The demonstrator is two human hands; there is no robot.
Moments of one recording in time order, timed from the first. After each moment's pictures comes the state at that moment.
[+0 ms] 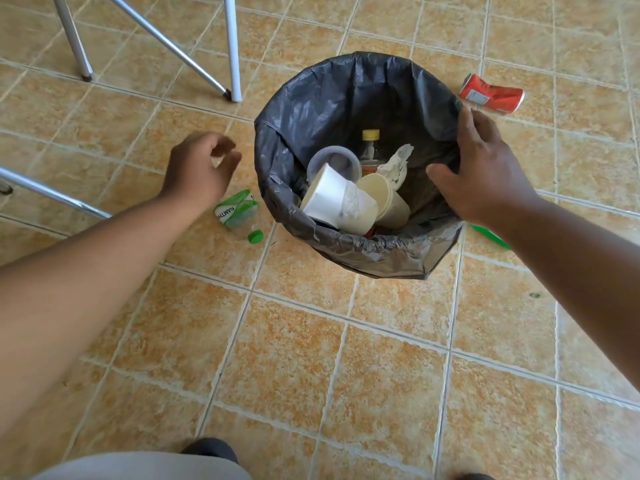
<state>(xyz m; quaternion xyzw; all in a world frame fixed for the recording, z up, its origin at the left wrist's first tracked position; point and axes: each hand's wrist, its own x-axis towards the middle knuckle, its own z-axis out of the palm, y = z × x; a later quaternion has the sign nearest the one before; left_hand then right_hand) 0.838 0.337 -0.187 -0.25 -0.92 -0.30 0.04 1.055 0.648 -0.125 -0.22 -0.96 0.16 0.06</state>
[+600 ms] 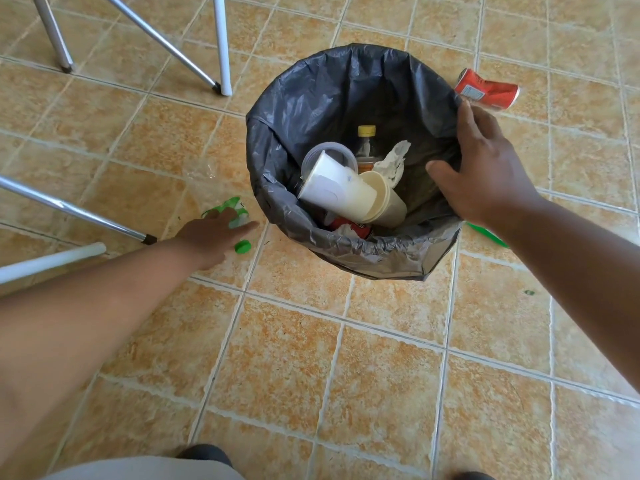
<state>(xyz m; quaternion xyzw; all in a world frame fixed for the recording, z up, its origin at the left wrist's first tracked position) 0.854 0.300 -0.287 -0.43 -0.85 0.22 -0.21 1.053 0.651 -0.129 -0.23 -0.96 0.16 0.07</state>
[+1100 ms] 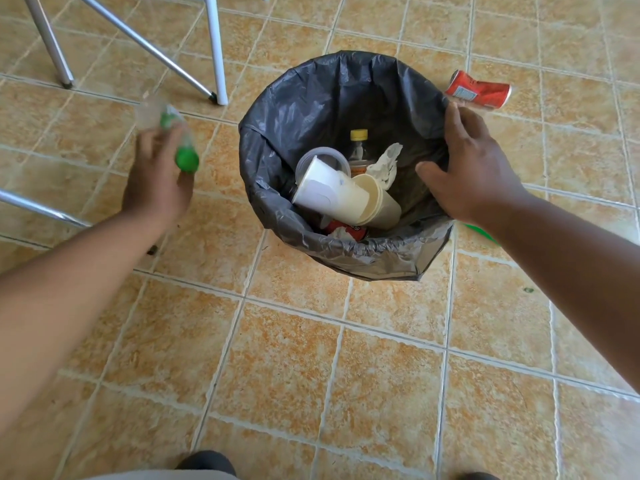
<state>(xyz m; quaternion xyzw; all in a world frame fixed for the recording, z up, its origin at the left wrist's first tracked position) 0.817 0.306 -0.207 -0.27 -0.93 -0.23 0.08 1.053 0.651 -0.129 -0.23 -0.96 0.16 0.06</state>
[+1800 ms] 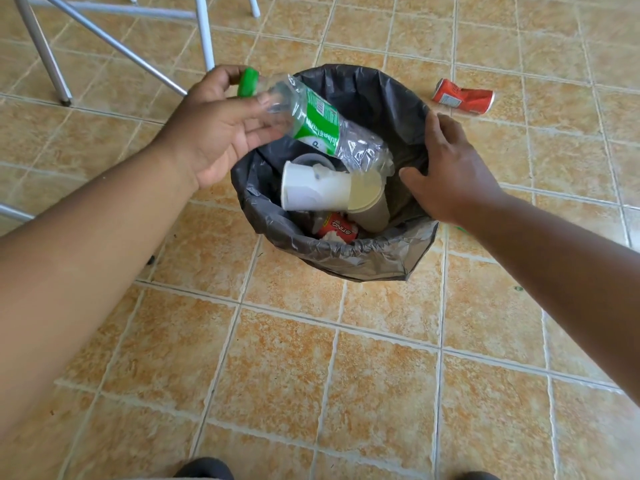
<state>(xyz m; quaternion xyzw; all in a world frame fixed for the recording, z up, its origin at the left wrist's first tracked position) 0.866 0.417 -0.088 -0.18 -0.59 -0.72 -0.33 1.053 0.650 -0.127 -0.24 -0.96 0.15 0.04</state>
